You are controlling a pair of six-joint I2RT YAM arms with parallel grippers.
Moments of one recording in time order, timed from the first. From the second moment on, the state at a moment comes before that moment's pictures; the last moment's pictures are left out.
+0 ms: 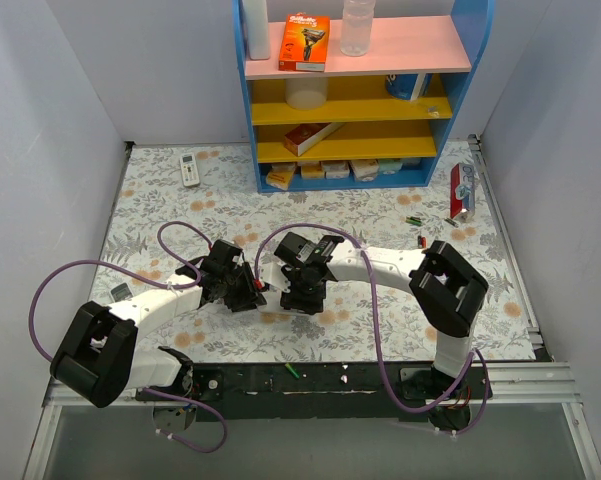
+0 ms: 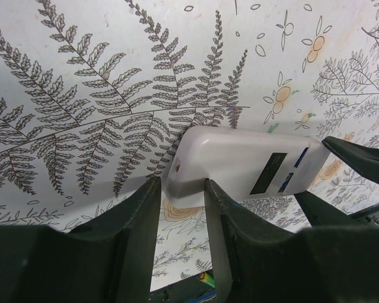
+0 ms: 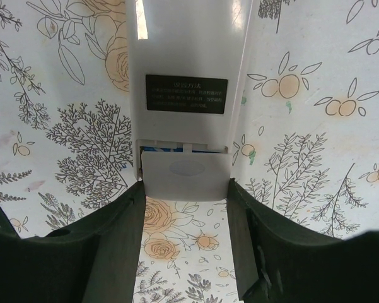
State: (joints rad) left arm -0.51 1.26 0.55 -0.34 0.17 -0.85; right arm 1.04 1.84 1.27 -0.72 -0.18 -0.52
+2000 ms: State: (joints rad) left arm -0.51 1.23 0.55 -0.36 0.17 -0.85; right arm 1.06 1.90 1.36 -0.85 -0.14 -0.34
